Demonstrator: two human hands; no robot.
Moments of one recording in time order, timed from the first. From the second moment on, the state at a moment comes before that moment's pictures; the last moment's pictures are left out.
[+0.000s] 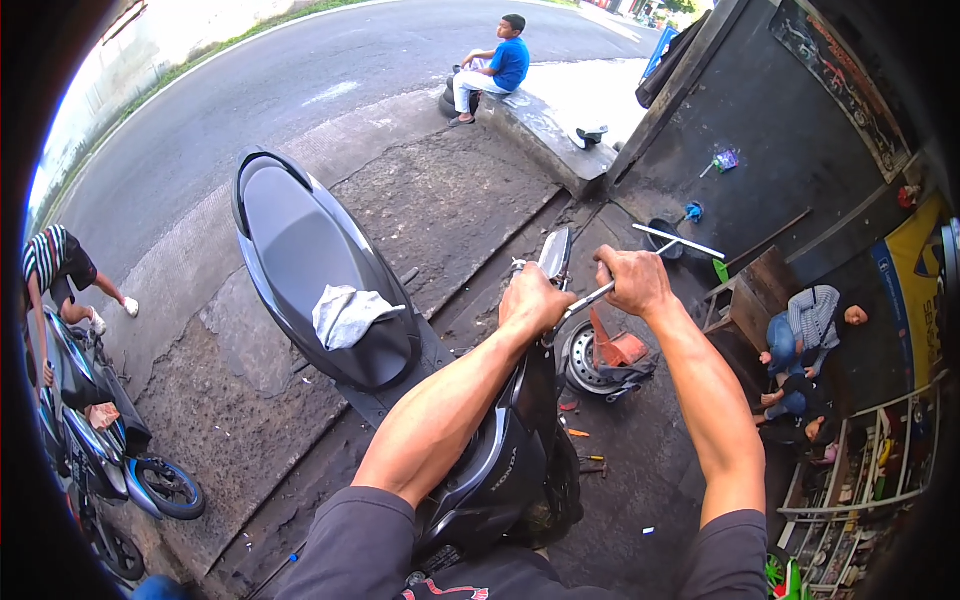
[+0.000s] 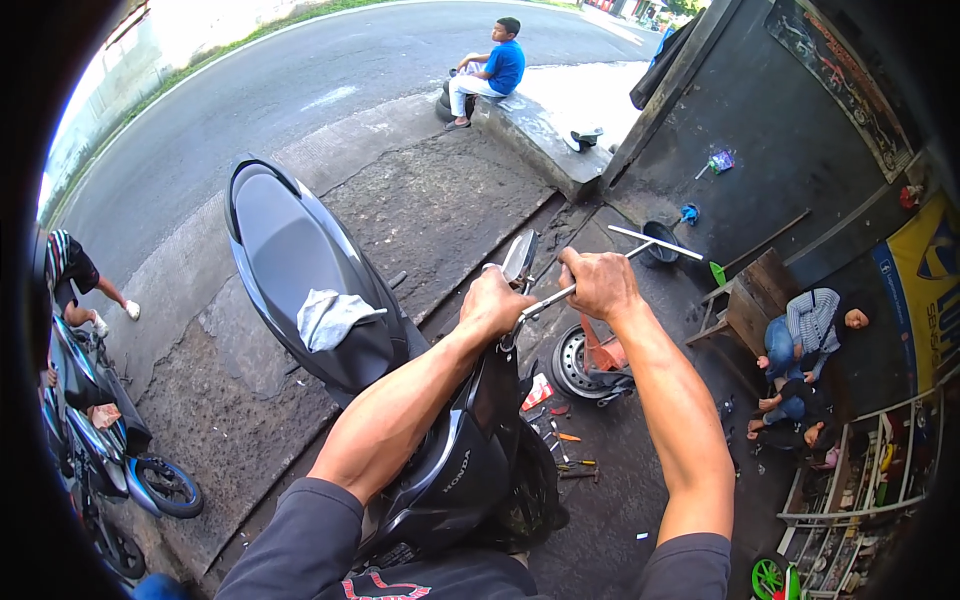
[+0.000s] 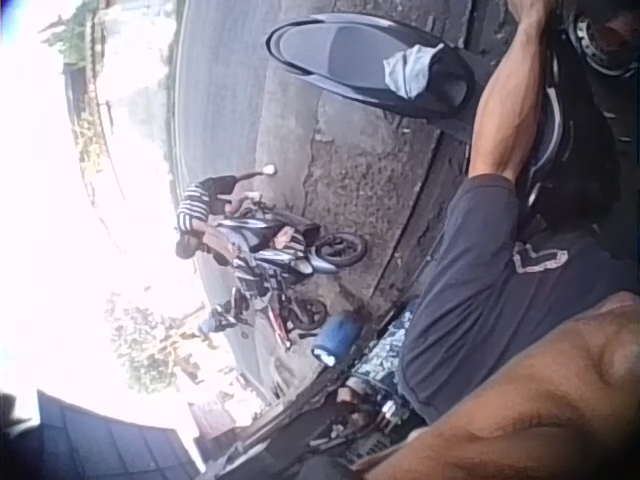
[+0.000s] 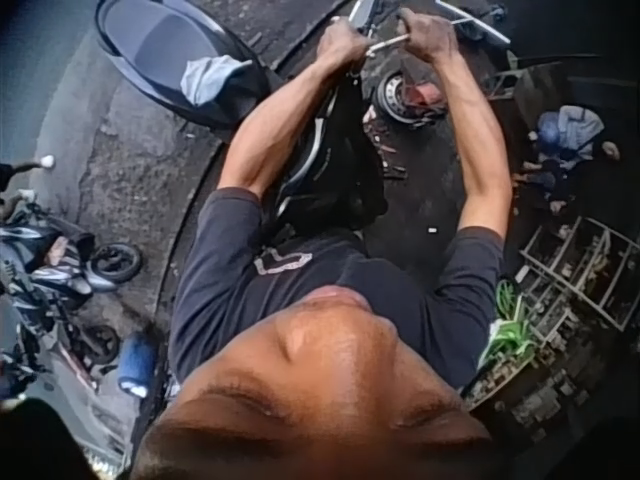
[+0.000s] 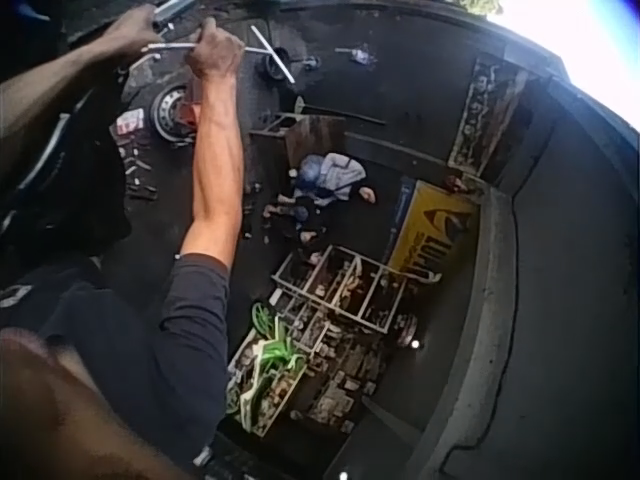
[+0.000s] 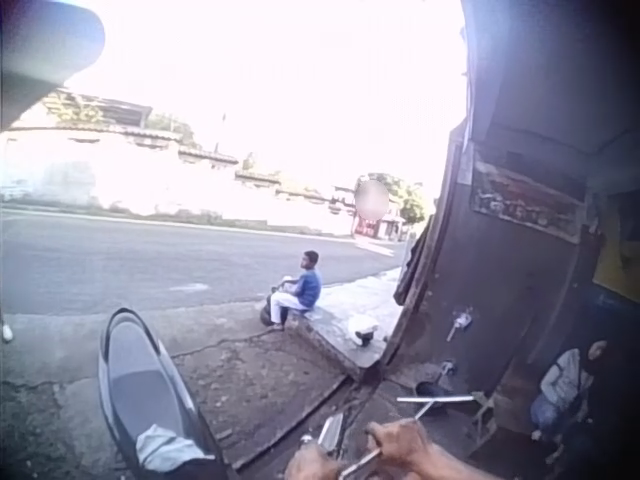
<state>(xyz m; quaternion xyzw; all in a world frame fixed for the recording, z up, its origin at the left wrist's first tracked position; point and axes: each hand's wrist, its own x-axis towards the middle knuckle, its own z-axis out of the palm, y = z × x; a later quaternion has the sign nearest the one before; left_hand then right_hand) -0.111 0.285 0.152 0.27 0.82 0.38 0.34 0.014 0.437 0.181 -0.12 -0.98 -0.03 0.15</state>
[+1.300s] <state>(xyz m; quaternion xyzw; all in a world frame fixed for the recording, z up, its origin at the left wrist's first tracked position) -0.156 0.296 0.122 0.22 0.73 0.55 0.33 0.047 0.414 0.189 -0.30 -0.93 -0.13 0.15</state>
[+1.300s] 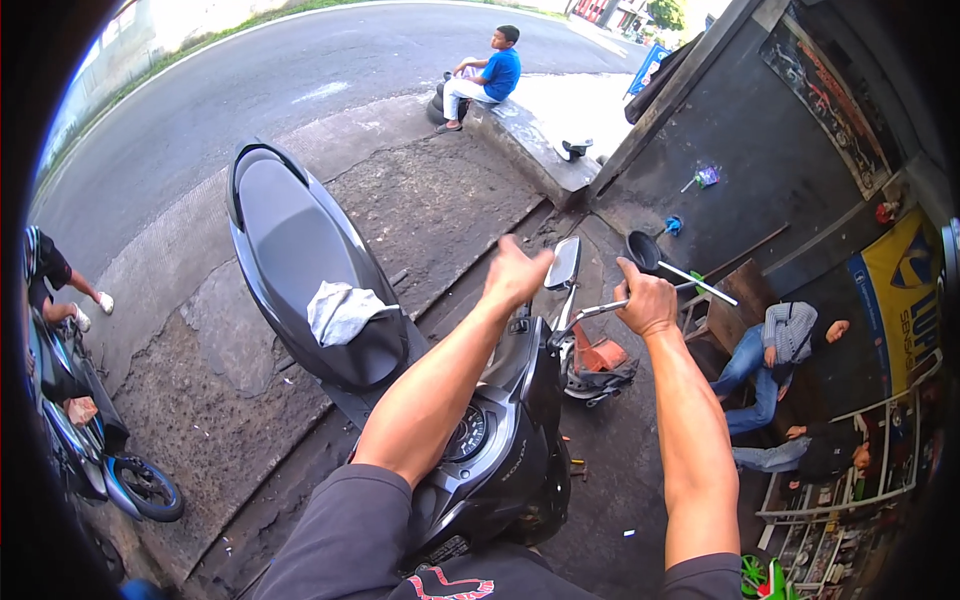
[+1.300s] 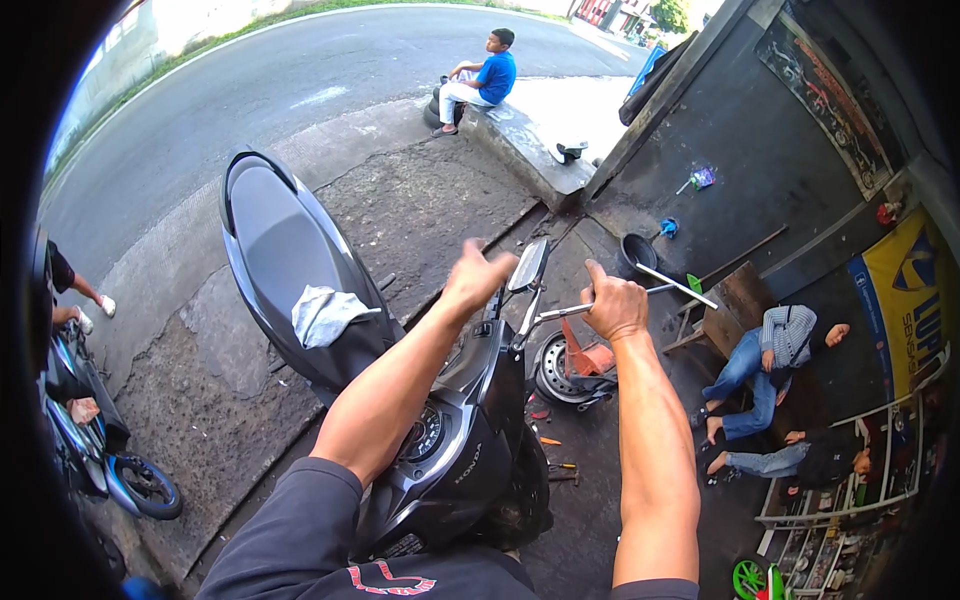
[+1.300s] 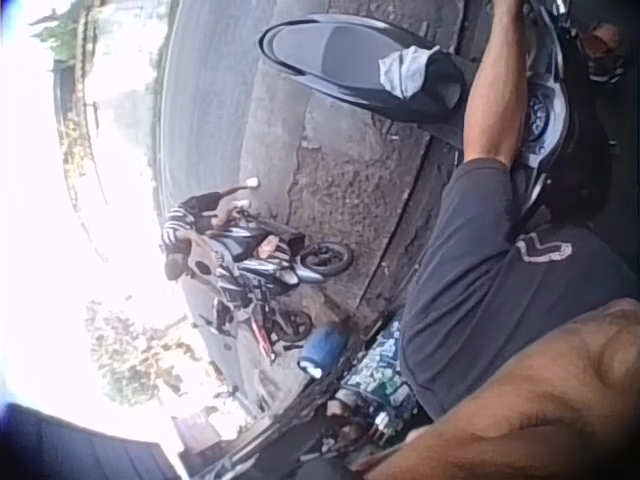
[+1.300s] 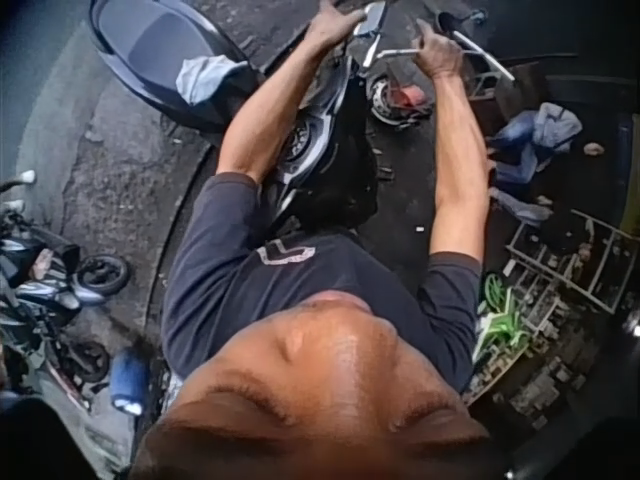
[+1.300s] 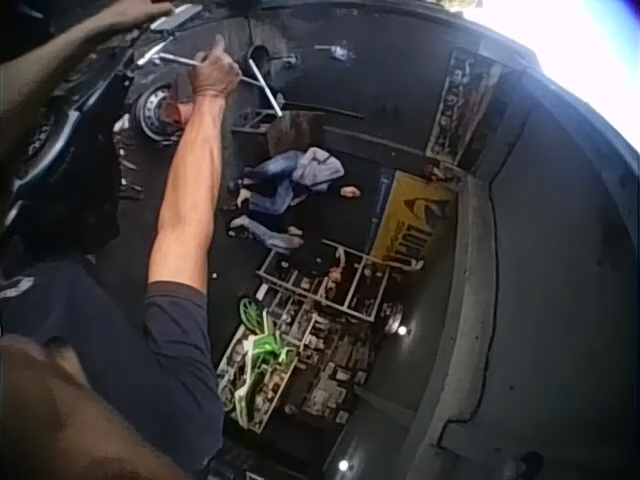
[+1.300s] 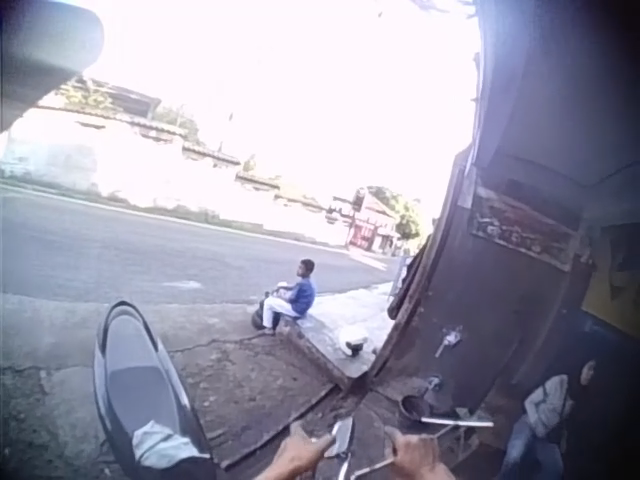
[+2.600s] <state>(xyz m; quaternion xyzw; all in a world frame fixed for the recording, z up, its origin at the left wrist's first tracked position) -0.150 0.328 0.063 0.24 0.80 0.30 0.47 0.057 0.408 0.187 -0.32 -0.92 -0.15 0.15</state>
